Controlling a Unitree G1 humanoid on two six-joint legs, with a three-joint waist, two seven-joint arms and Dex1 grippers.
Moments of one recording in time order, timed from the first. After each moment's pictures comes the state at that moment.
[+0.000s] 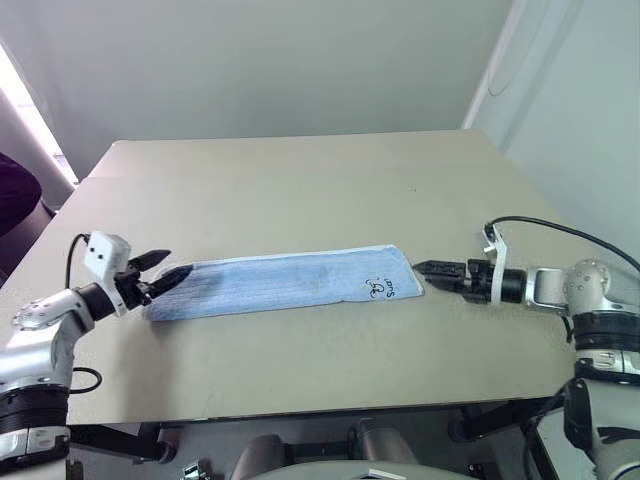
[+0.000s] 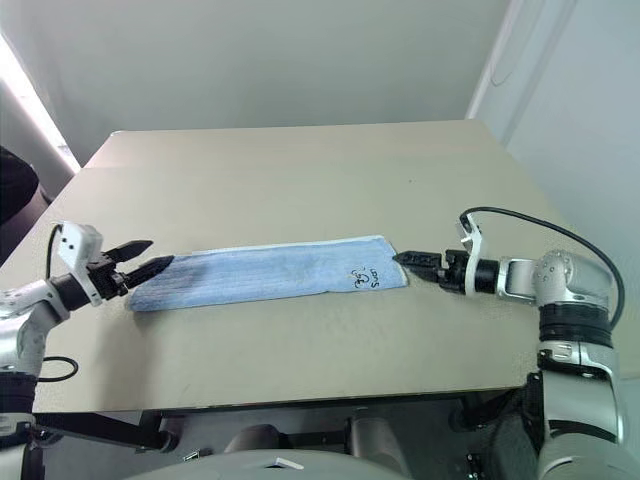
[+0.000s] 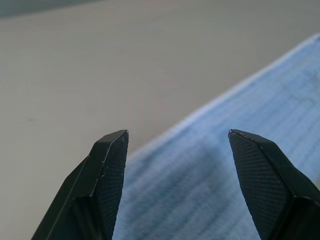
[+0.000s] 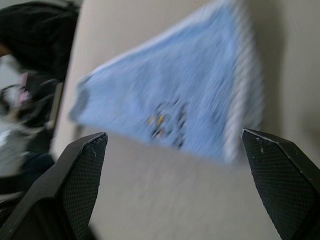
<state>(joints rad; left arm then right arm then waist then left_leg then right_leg) -0.15 0.70 0.28 0.26 -0.41 0.26 -0.99 -0.53 -0.70 -0.19 0.43 0.74 1.40 0.92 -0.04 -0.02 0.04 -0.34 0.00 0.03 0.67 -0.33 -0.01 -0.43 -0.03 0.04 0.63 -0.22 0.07</state>
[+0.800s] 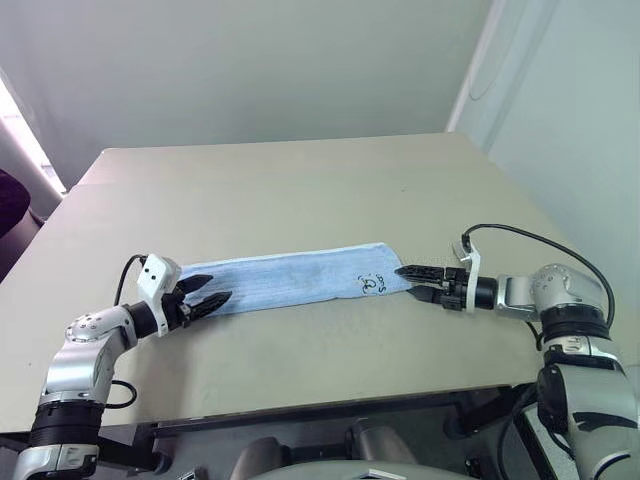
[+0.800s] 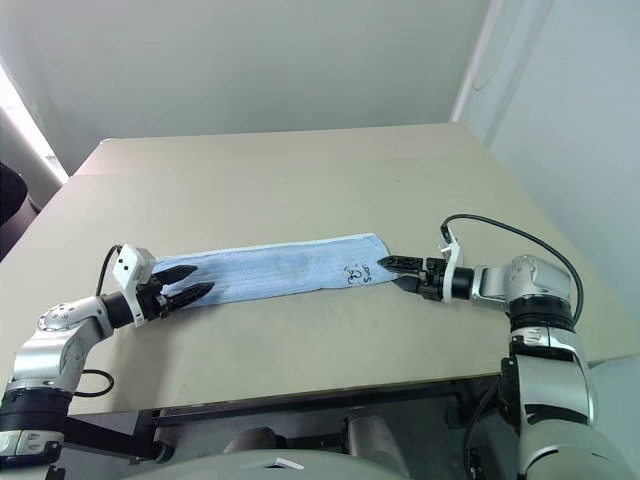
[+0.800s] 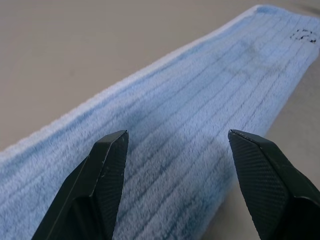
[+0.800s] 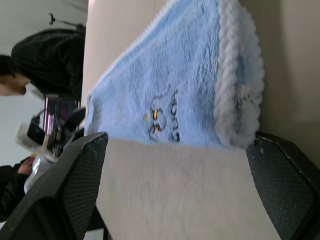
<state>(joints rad) -0.09 0.62 0.17 0.18 -0.38 0.28 -0.97 -0.66 -0.55 -0.21 0.73 0.66 1.31 0.83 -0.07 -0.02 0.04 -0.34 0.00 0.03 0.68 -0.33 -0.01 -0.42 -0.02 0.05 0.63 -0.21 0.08</state>
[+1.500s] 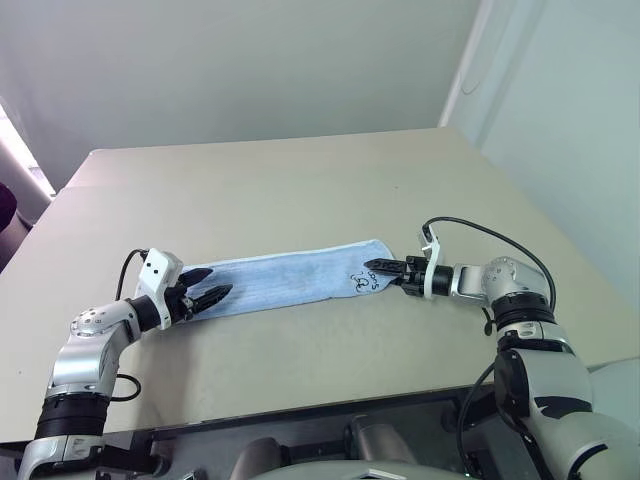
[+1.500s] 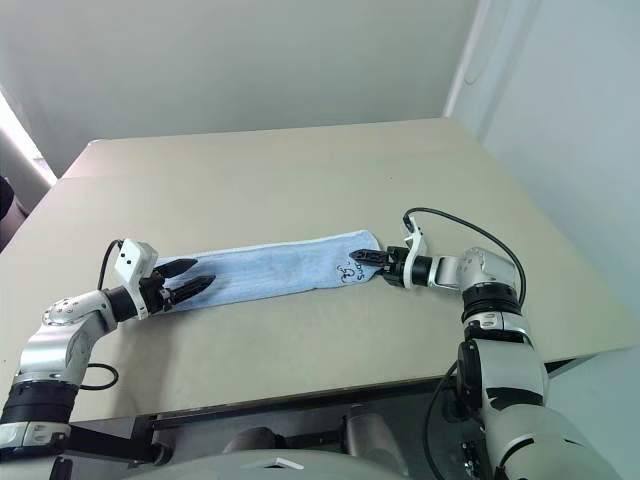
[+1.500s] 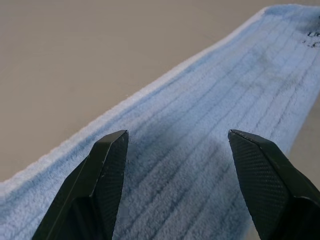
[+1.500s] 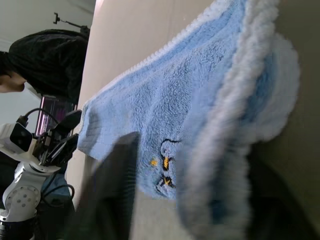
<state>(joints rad) -0.16 0.61 0.17 0.23 -0.36 0.26 -0.94 -0.73 -0.39 -0.21 0.79 0.57 1.14 0.81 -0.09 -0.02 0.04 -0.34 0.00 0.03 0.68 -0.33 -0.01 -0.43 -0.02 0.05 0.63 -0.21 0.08</state>
